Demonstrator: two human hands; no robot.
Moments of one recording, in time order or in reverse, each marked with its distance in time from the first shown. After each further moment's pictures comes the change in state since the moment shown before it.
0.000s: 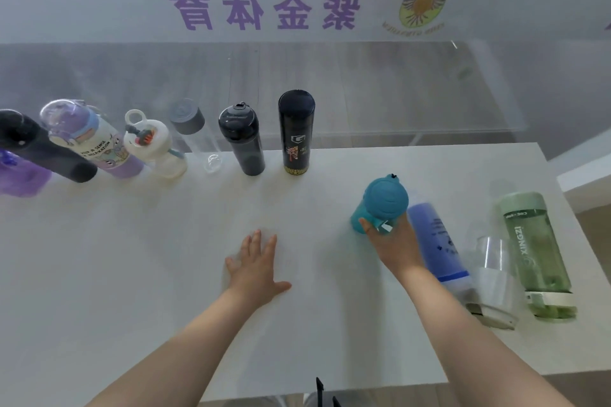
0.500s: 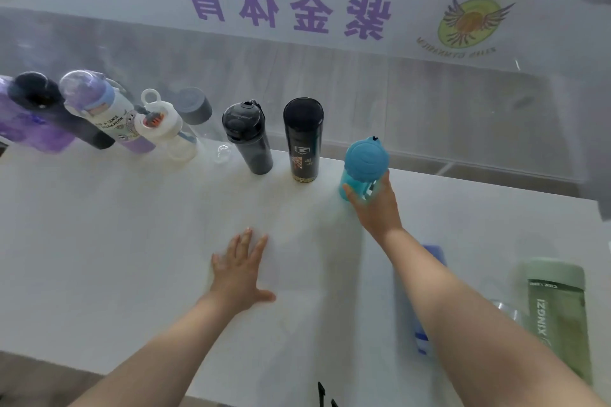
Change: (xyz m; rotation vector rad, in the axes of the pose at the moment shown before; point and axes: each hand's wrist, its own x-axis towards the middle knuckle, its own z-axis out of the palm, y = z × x) left_hand 0.011 0.018 0.002 -0.029 0.004 -0.154; right_hand 0.127 -0.038 0.027 -0.077 -0.193 -0.246
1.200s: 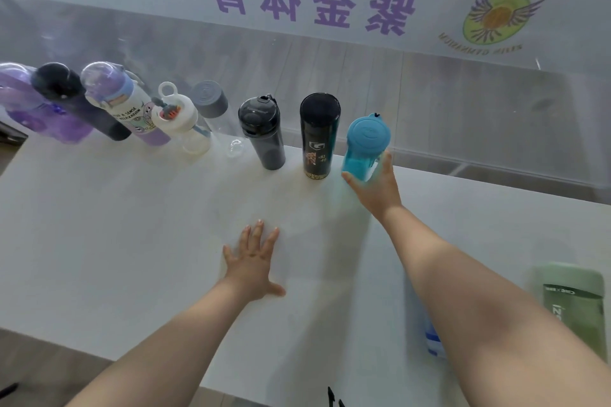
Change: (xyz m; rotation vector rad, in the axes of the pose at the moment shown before) left_hand 0.006 0.002 -0.003 -0.042 -0.106 -0.013; right_hand 0.029 -0.011 0.020 -0.112 -0.042 0.048
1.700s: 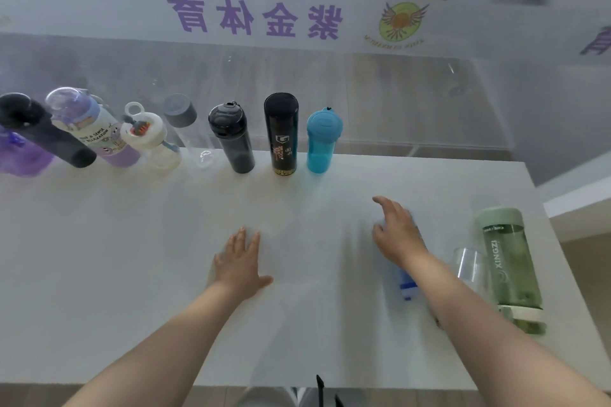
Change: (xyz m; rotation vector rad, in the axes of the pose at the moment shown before) left_hand -0.020 -0.001 0.011 0.033 0.136 0.083; right_hand -0.149 0.038 -0.078 -0.425 -0.030 0.043
